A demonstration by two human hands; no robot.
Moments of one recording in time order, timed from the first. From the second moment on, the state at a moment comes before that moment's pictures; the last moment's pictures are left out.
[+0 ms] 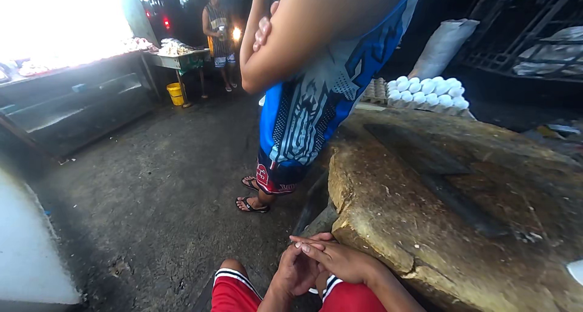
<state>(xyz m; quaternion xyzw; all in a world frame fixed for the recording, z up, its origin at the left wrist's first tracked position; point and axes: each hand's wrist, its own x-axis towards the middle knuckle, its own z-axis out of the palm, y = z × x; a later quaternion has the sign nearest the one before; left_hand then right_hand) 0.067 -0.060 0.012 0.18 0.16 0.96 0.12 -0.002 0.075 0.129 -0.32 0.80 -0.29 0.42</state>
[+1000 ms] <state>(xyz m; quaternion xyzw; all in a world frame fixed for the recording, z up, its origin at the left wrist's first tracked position) 0.070 -0.059 0.021 0.16 0.18 0.97 0.10 -0.001 0.073 0.133 -0.30 0.79 -0.30 0.44</state>
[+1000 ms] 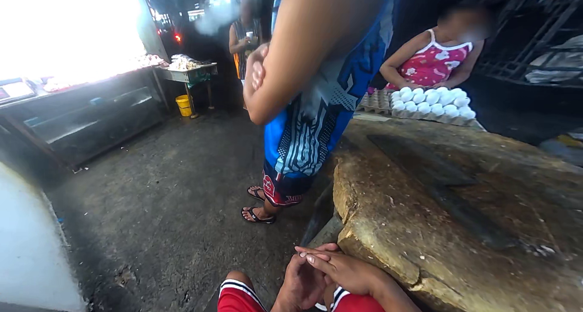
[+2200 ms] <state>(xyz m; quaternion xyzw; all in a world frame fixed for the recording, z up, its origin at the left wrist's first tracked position) 0.071 -0.057 0.022 0.13 0.21 0.96 0.10 0.000 0.078 0.134 -0.33 0.80 -0.27 0.41</state>
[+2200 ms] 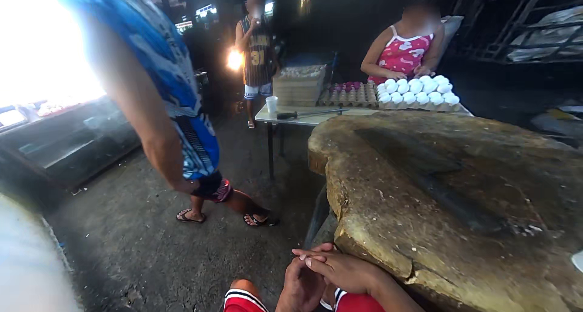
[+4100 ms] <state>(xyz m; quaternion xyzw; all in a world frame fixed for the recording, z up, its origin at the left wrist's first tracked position) 0.072 -0.052 0.062 0.09 0.26 0.95 0.13 0.001 0.088 0.139 -0.37 0.80 -0.29 0.37</state>
